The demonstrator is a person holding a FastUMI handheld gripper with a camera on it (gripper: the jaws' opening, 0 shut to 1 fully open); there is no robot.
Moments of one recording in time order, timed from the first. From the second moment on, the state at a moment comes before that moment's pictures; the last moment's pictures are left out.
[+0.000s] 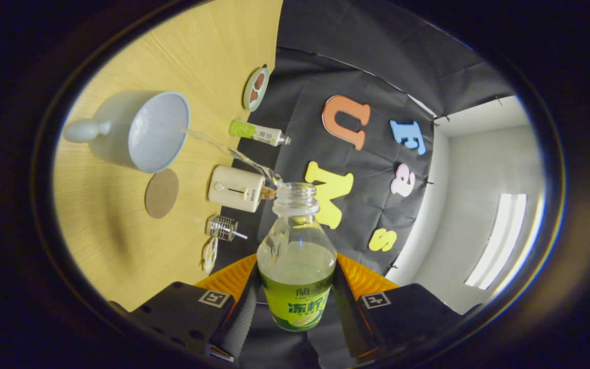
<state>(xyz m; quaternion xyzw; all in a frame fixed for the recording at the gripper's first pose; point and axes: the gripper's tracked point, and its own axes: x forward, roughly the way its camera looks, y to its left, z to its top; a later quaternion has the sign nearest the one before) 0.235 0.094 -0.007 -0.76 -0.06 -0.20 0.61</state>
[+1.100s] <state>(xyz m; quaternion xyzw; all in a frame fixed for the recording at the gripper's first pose) 0.242 0.094 0.014 -0.81 -0.07 -0.22 0.54</state>
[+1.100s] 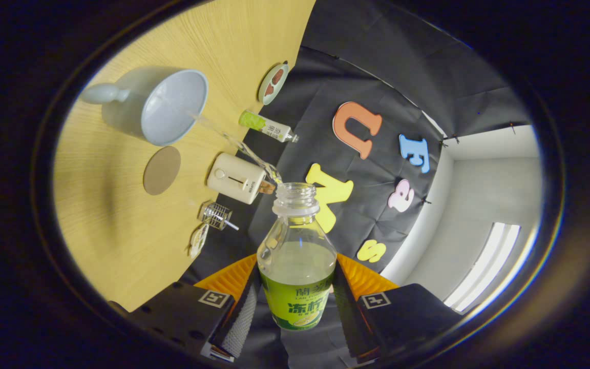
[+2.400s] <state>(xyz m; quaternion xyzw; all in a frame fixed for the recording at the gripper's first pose) 0.230 0.104 0.050 -0.83 -0.12 -0.28 0.46</state>
